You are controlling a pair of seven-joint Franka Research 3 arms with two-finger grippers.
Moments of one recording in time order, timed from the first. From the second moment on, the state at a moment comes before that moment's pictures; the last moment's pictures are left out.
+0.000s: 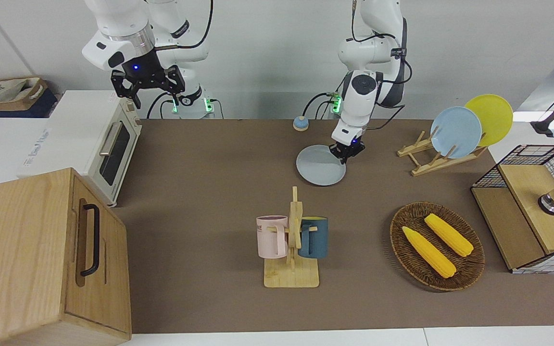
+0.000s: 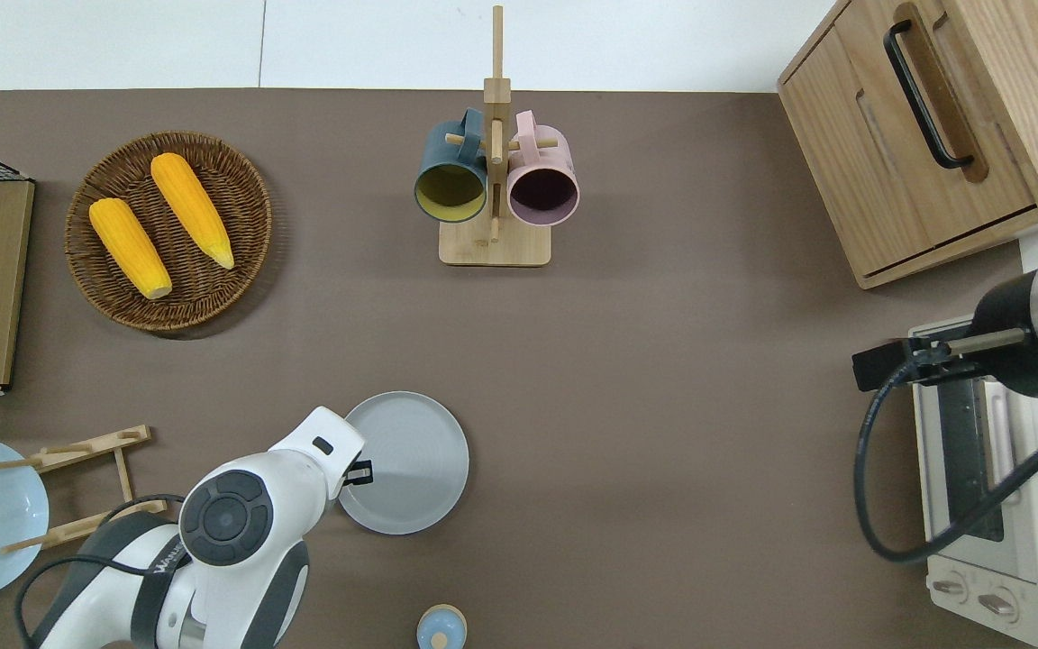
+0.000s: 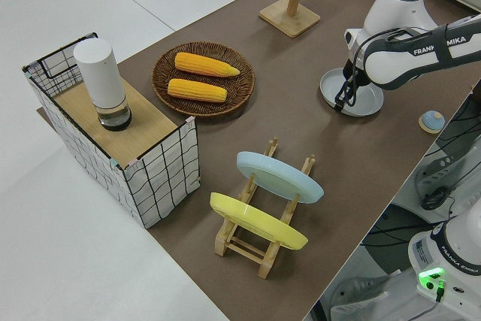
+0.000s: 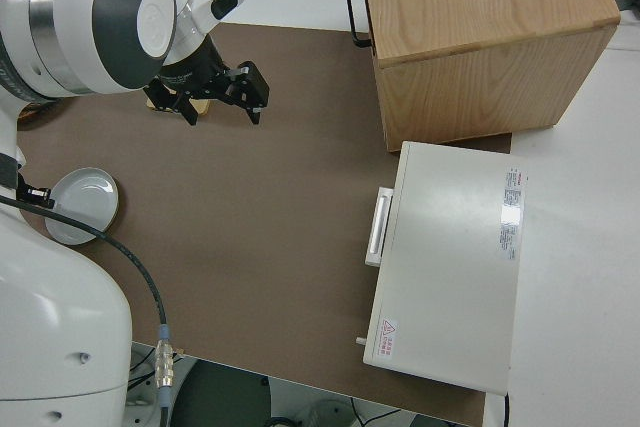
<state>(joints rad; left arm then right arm) 0.07 -0.15 -0.46 -2.58 -0.04 2.48 -0.44 0.02 -0.01 0.12 -1.47 0.00 1.39 0.03</state>
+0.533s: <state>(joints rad) 0.06 -0.11 -0.58 -2.54 -0.04 2.48 -0.60 0.02 -0.01 0.12 -1.47 0.00 1.39 0.03</state>
